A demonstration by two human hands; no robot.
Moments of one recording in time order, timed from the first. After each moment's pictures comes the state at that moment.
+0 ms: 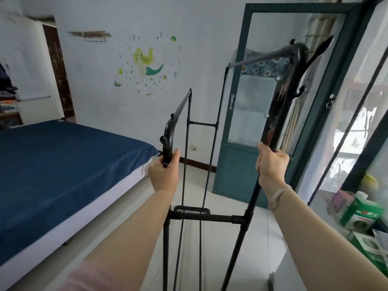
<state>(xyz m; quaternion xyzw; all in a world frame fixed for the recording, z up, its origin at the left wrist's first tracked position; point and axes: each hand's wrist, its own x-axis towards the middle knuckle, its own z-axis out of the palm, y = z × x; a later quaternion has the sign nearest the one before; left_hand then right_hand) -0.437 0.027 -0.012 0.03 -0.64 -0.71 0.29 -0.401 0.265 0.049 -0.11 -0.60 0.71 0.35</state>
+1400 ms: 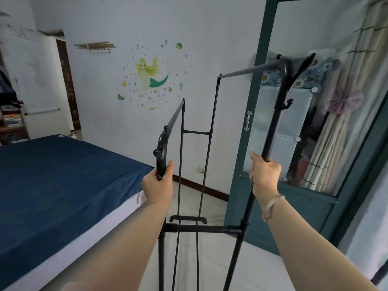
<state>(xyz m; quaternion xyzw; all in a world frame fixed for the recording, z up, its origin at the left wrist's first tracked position) -0.829 0.120 -0.015 0.11 -0.64 -0.71 0.30 -0.824 0.363 0.050 -0.10 -0.61 0.73 0.30</state>
